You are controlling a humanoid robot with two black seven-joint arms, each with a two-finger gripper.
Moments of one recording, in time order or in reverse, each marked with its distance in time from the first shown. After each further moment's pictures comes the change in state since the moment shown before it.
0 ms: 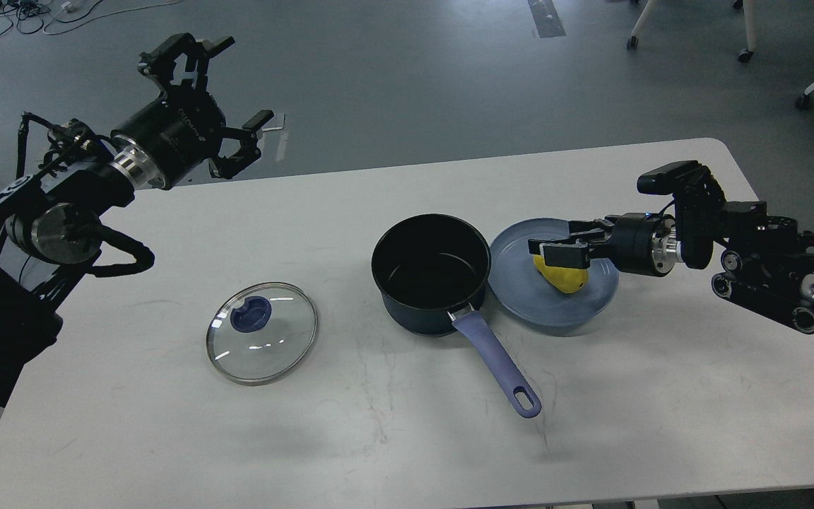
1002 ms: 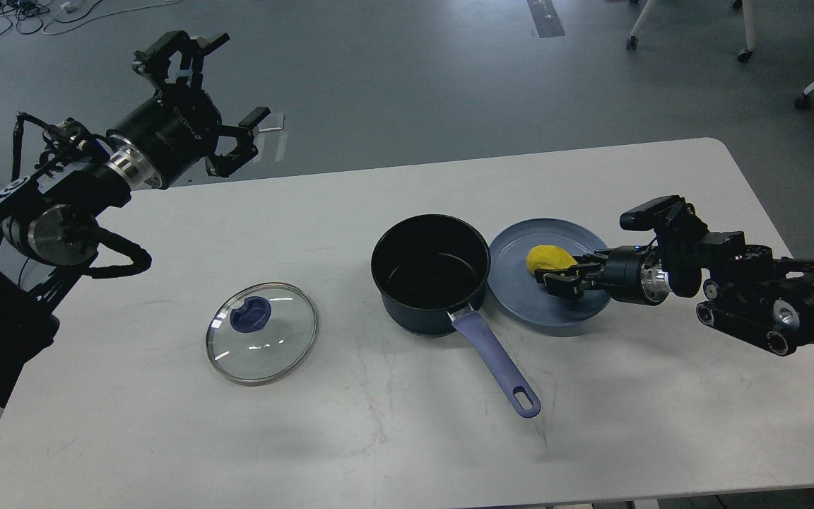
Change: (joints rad) left arm 0.001 0.007 0.007 0.000 0.004 -0.002 -0.025; right arm -0.018 0.083 -0.106 -0.113 0.000 -0.024 -0.021
